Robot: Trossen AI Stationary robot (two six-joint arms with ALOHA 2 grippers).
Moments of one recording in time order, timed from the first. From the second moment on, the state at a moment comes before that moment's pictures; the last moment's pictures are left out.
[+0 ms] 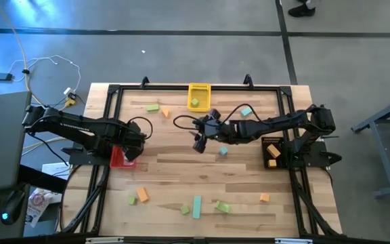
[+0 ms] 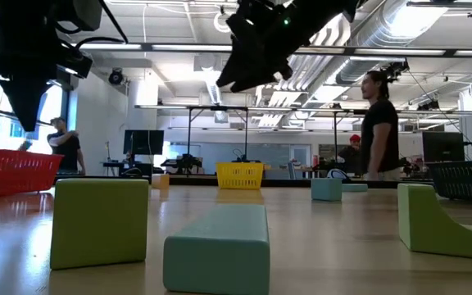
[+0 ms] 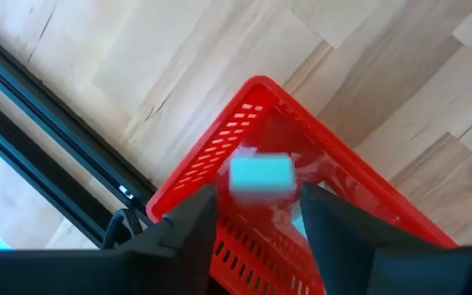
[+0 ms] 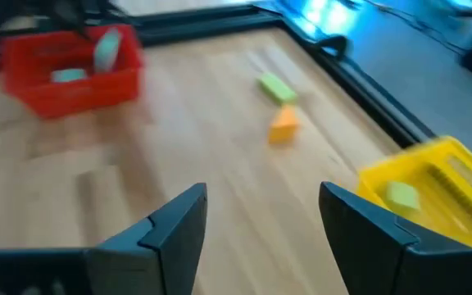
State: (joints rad) left arm 0.02 1.09 0.77 -1.32 -0.26 -0.80; right arm 0.03 1.69 1.18 -0.07 0.46 0.18
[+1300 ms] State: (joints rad) left arm 0.02 1.09 0.77 -1.09 -0.26 -0.59; right arm -0.43 1.69 1.18 -0.54 0.31 0.52
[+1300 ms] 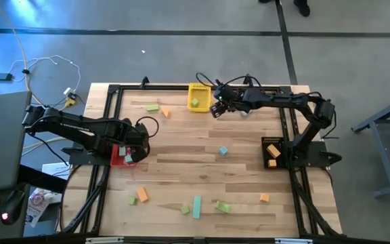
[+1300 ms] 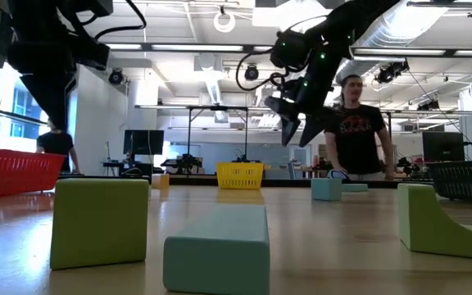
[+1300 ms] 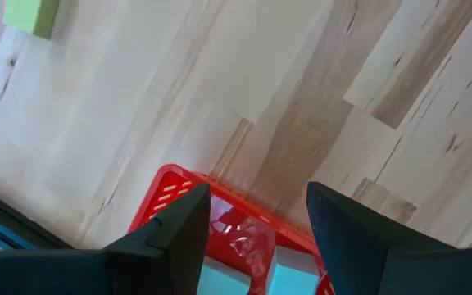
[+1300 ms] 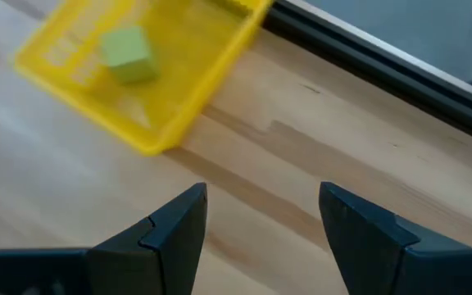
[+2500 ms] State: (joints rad) left arm 0.02 1.09 0.77 -1.04 -0.28 -0.57; right arm -0.05 1.69 1.18 -0.91 0.01 0.75
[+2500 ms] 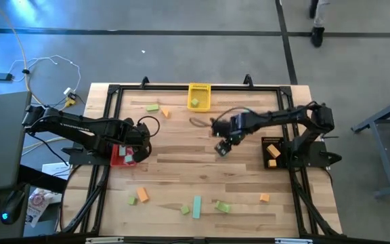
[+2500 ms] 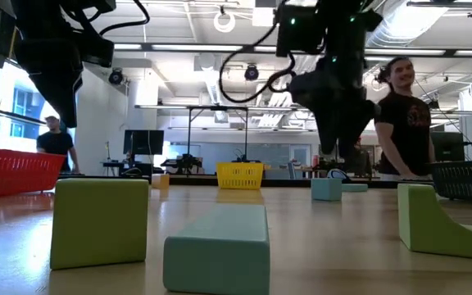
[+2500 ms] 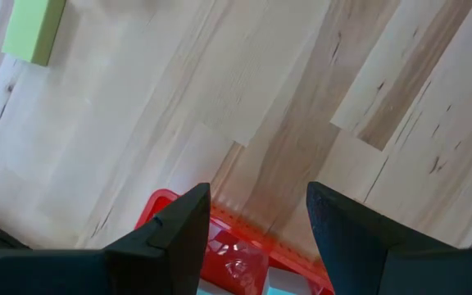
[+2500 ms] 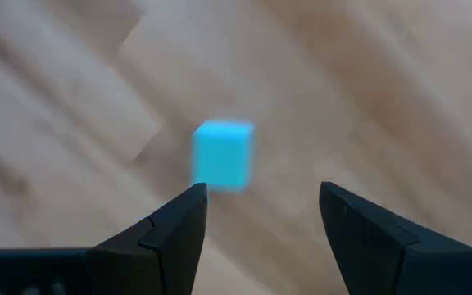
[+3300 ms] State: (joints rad) left arm 0.02 1.09 0.77 -0.93 -0.28 -0.55; right arm 0.58 1.69 1.18 -0.53 0.24 1.08
